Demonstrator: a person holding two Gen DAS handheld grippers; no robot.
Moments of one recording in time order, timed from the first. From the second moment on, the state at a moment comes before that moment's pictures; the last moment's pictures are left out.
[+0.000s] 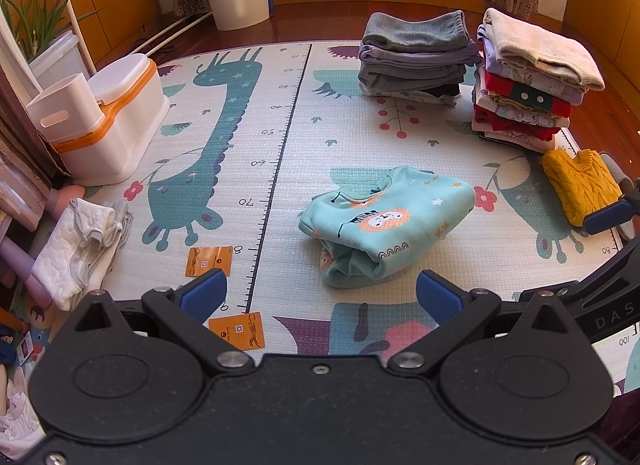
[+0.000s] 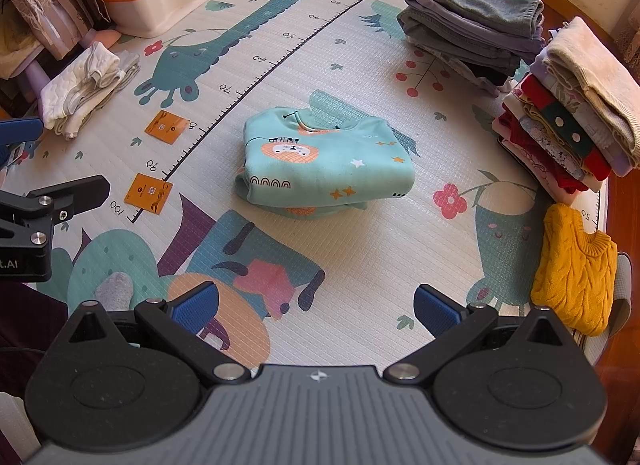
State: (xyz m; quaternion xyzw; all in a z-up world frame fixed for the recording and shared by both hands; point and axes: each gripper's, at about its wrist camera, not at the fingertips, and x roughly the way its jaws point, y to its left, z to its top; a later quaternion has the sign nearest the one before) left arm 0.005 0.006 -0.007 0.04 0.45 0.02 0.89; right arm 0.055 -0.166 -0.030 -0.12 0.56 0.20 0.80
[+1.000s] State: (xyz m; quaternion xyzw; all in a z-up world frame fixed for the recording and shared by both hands) left arm 0.111 0.042 -0.092 -0.03 0.54 -0.02 0.84; right arm 0.173 -0.188 -0.087 -0.06 0.57 0.20 0.80
